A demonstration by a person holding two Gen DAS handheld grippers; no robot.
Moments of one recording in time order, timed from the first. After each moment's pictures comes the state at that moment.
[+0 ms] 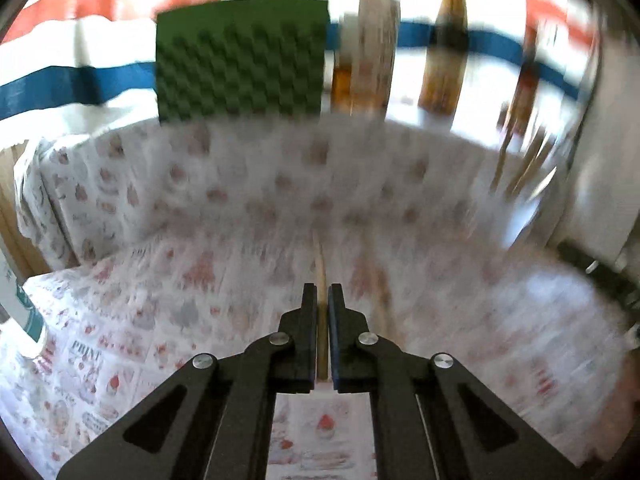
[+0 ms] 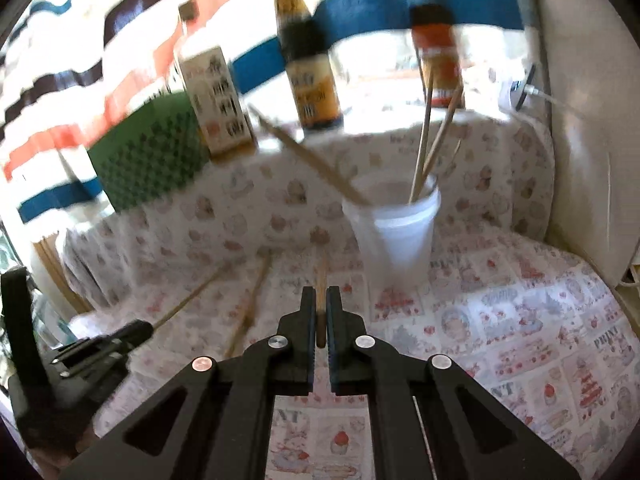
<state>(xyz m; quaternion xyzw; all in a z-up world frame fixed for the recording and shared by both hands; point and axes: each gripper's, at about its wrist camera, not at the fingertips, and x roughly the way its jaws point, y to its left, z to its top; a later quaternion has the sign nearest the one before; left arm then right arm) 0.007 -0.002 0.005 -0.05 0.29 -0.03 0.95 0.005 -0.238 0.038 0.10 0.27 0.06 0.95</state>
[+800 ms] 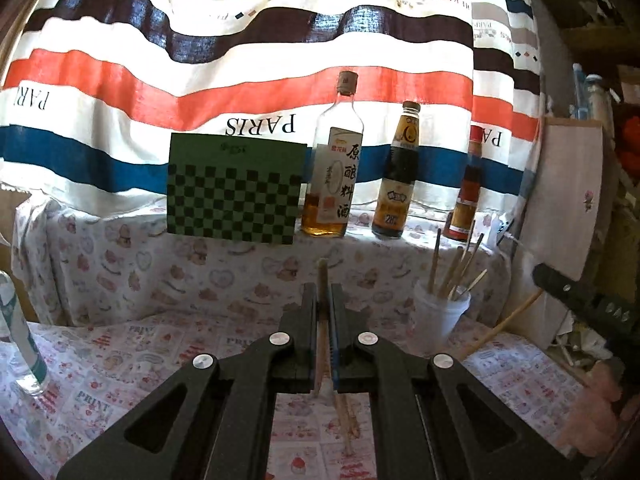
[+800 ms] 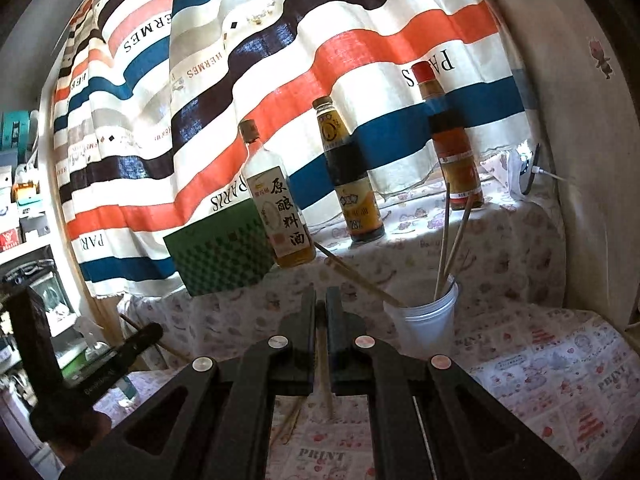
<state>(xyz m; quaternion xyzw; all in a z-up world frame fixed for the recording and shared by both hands) -0.045 0.006 0.061 -0.07 0.13 -0.07 0.99 -0.052 -0.260 0.089 0.15 0.13 0.14 0.97</state>
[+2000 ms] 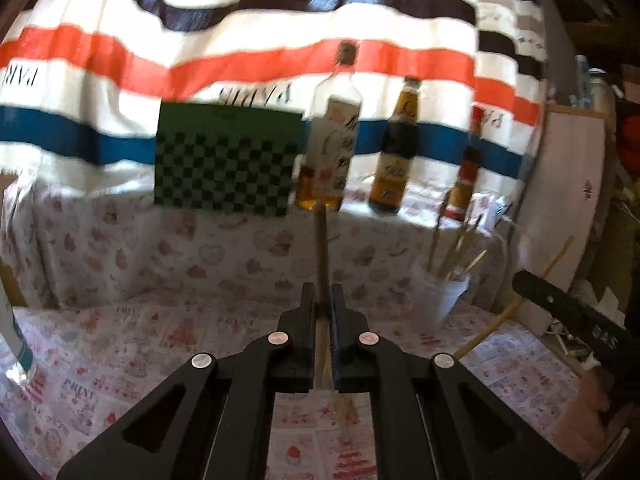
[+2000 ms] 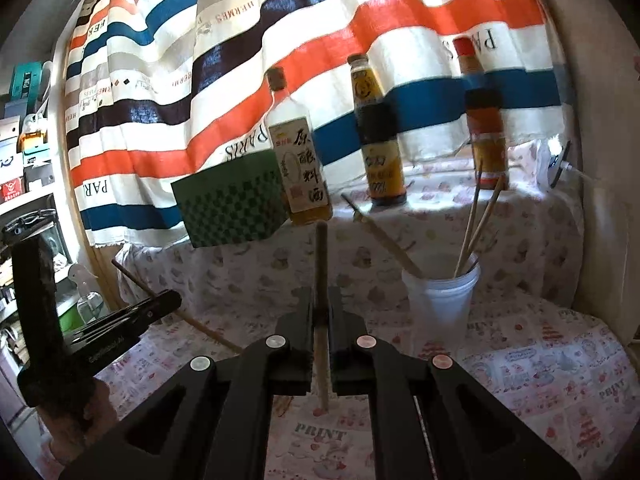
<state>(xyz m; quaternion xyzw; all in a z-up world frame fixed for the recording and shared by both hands) -0.037 0.005 0.047 -0.07 0.16 -0.10 0.98 -0.040 -0.230 0.075 0.07 0.17 0.15 0.97</state>
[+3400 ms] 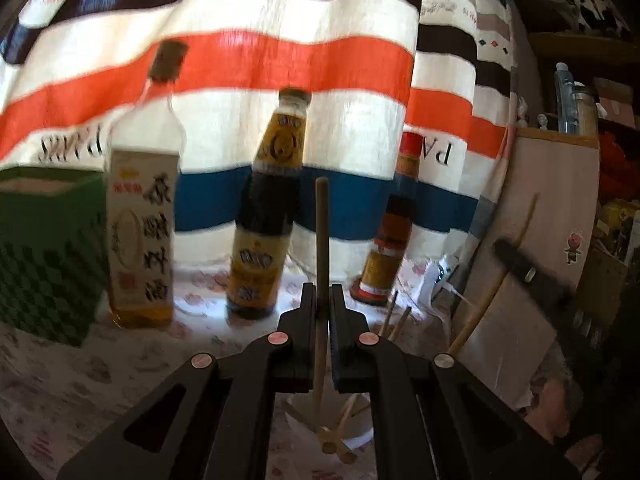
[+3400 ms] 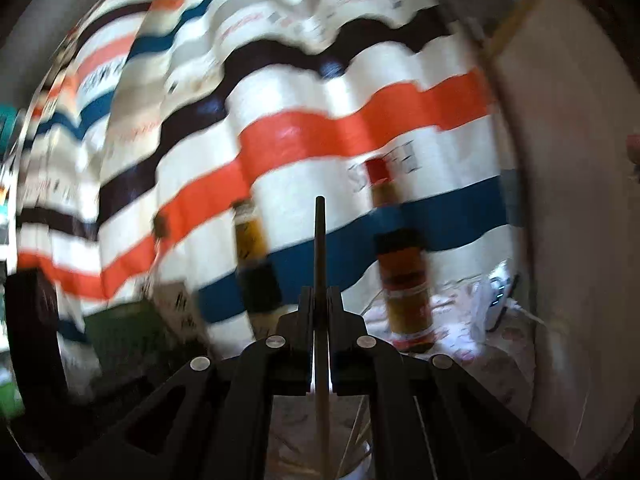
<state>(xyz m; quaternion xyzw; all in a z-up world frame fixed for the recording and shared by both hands) 0.114 -0.133 0.113 -0.09 0.13 -0.22 0.96 0.050 -0.342 0.146 0.11 -0.02 0.04 0.99</state>
